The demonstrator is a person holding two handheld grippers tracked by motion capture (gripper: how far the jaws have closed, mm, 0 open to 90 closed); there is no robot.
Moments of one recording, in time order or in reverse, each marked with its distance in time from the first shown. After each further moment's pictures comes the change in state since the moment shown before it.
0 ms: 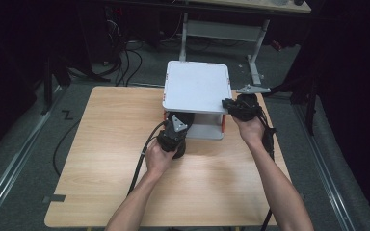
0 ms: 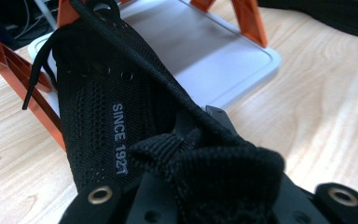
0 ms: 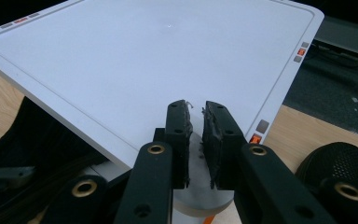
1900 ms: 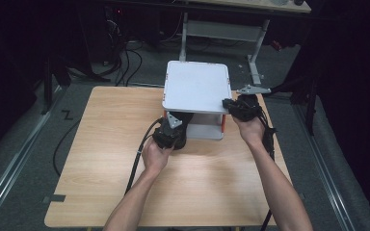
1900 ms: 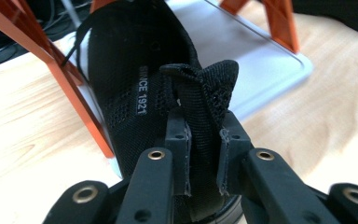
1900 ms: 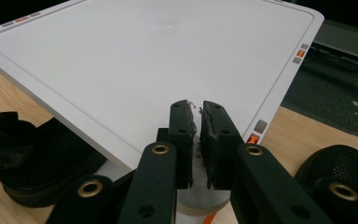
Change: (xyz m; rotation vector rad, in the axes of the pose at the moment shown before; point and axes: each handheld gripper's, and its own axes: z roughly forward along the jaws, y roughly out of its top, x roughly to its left) left arm 0.012 0.008 0.002 -0.052 0.078 -0.024; right arm -0.001 -0.002 0.000 -0.010 0.004 -0.010
